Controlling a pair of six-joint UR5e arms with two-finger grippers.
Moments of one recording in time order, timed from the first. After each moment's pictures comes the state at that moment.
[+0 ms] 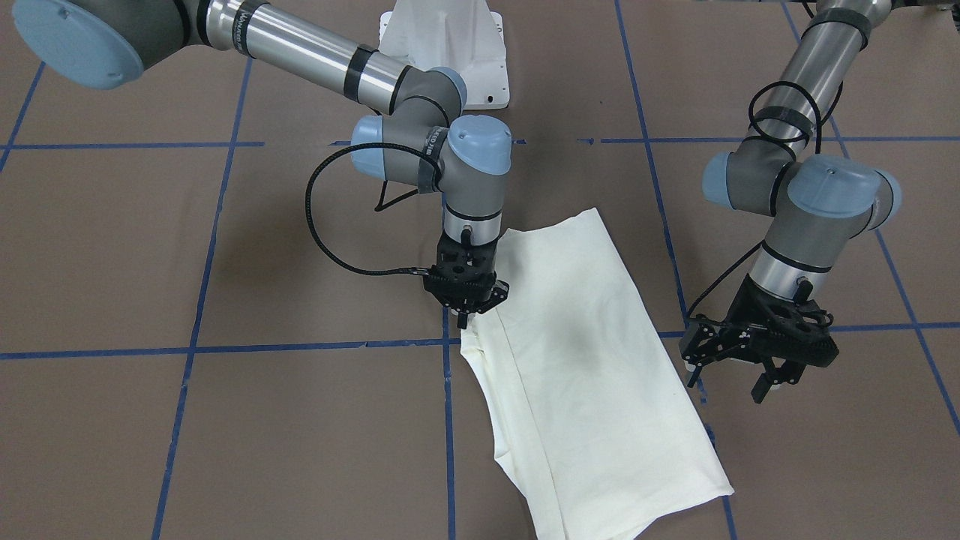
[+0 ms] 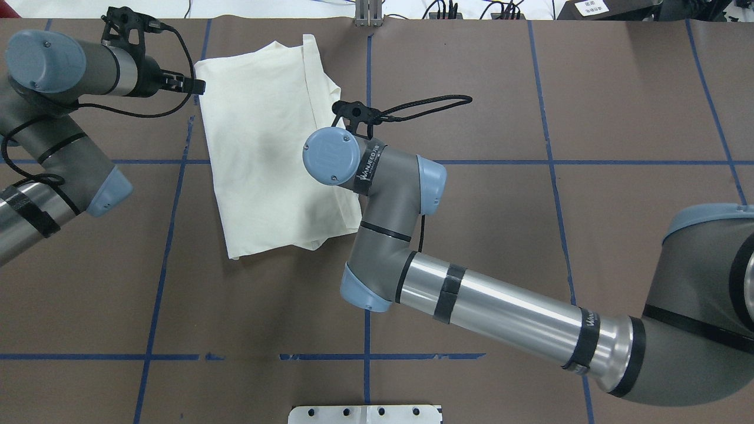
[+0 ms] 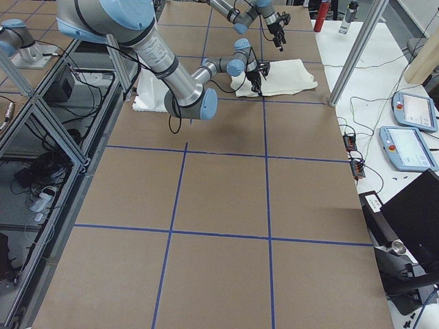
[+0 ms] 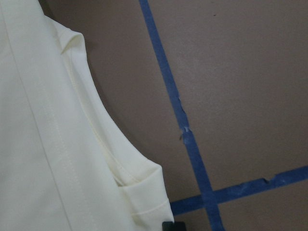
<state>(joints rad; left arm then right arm) -0.94 -2.05 -1.31 -2.43 -1.80 -0.76 0.48 -0.61 1.19 -1.35 1.47 1.48</state>
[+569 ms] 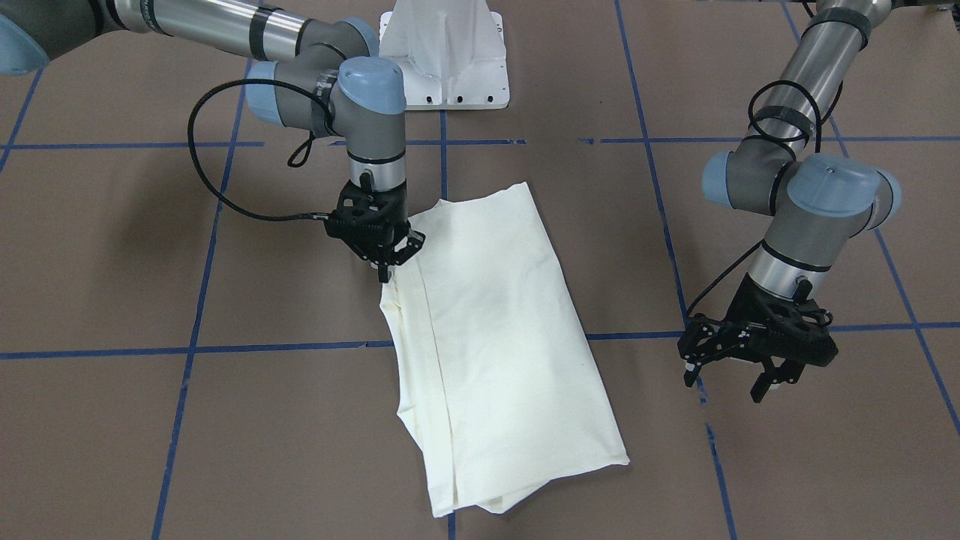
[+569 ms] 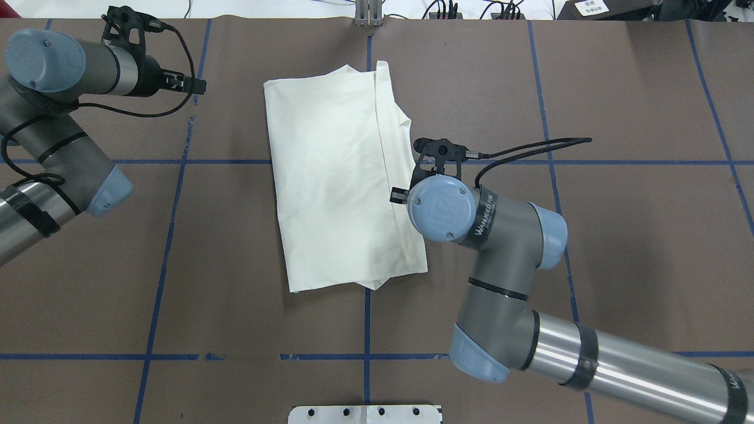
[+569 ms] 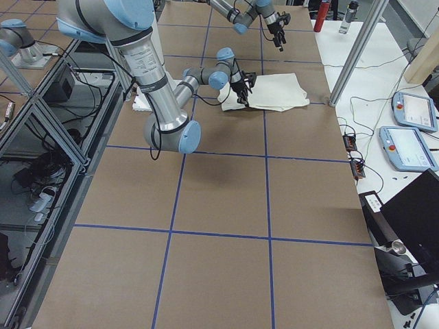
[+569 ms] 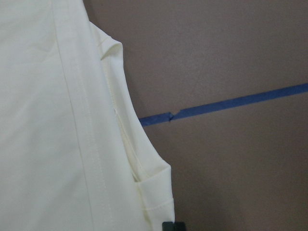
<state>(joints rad) -0.94 -2.05 -1.31 -2.43 -1.80 -0.76 0.42 -0.99 1.69 -1.46 1.44 1.48</state>
